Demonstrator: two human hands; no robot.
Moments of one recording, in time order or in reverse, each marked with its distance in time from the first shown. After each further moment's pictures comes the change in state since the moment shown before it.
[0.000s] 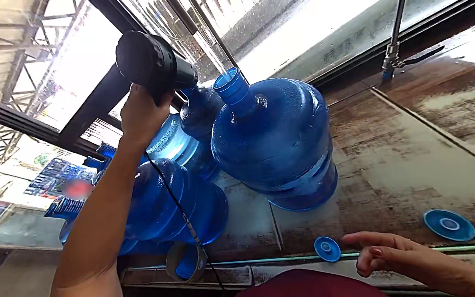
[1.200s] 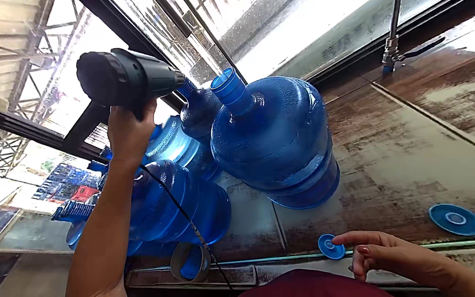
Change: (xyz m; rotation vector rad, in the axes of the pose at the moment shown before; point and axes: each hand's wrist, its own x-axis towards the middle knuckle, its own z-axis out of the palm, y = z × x) left_hand -0.035 -0.022 -0.007 -0.089 0.165 -0.025; right_hand 0.020 0.008 0.011 0.098 -0.084 0.021
